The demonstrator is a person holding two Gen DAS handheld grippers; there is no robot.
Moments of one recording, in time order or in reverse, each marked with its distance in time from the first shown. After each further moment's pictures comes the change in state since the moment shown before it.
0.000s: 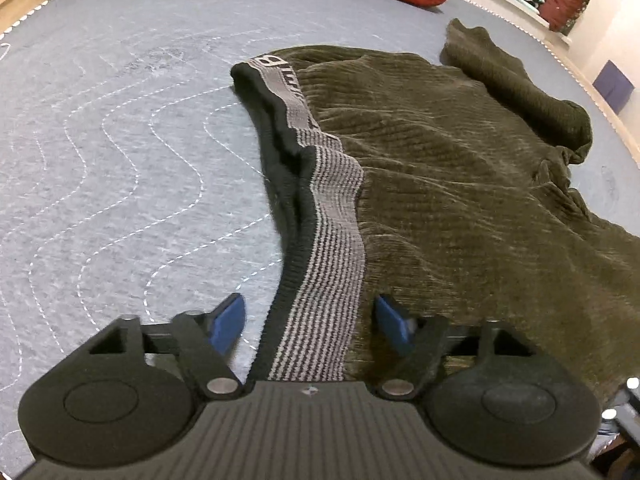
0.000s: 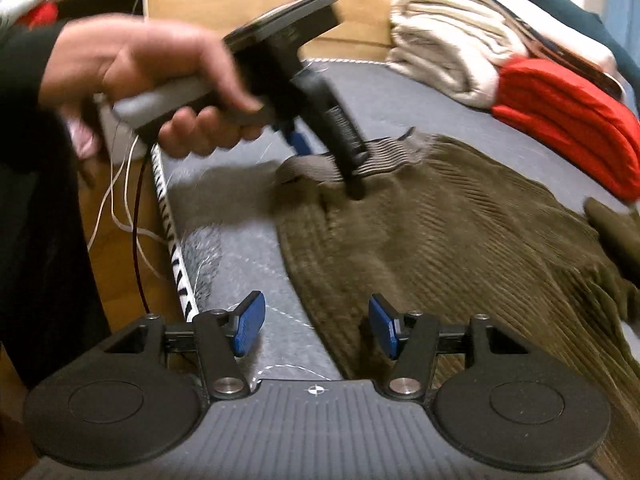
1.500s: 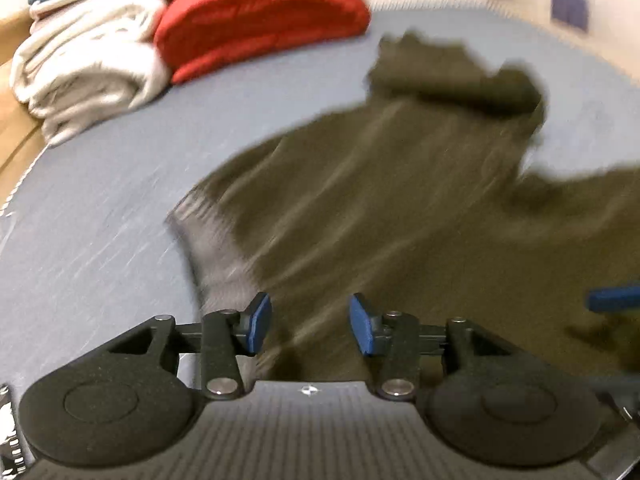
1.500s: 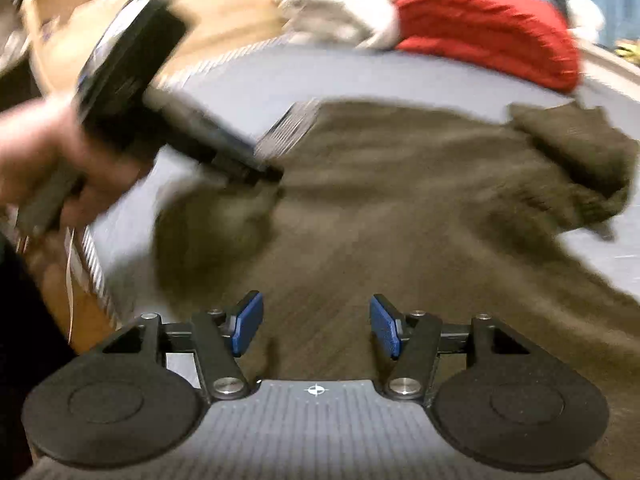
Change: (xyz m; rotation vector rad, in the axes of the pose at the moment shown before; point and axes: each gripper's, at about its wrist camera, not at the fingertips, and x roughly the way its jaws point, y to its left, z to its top) left arm -0.043 -0.126 0.019 0.332 -0.209 0.169; right arm -0.021 -0.113 0.002 0.402 0.021 -0.085
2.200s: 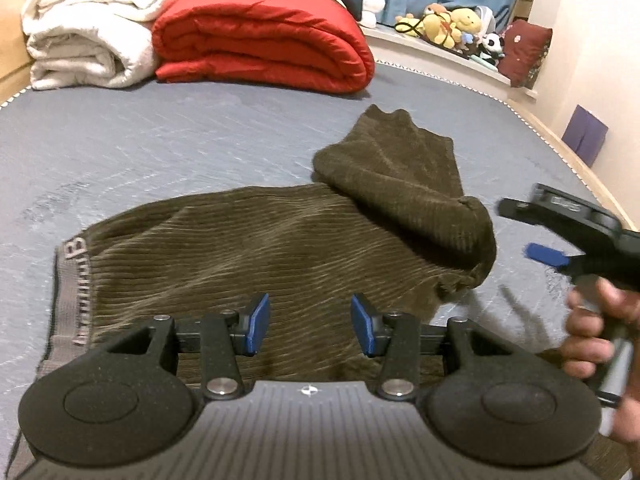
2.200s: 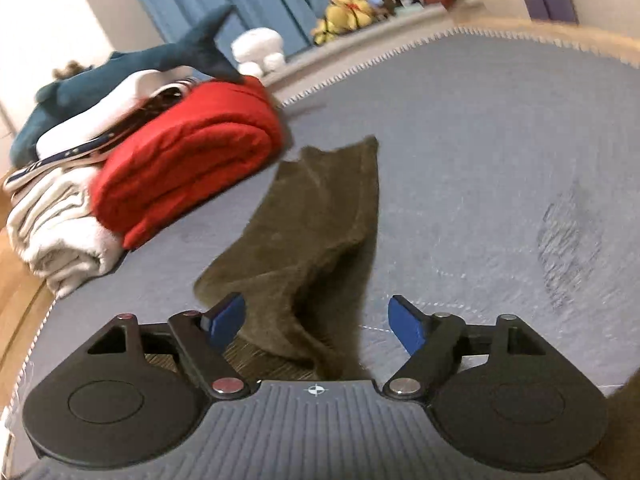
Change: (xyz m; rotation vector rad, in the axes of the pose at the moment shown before) left arm 0.028 -0.066 0.095 -0.327 -0.040 -0.122; right arm 0.023 -0.266 0.060 0.776 -0.332 -0.397
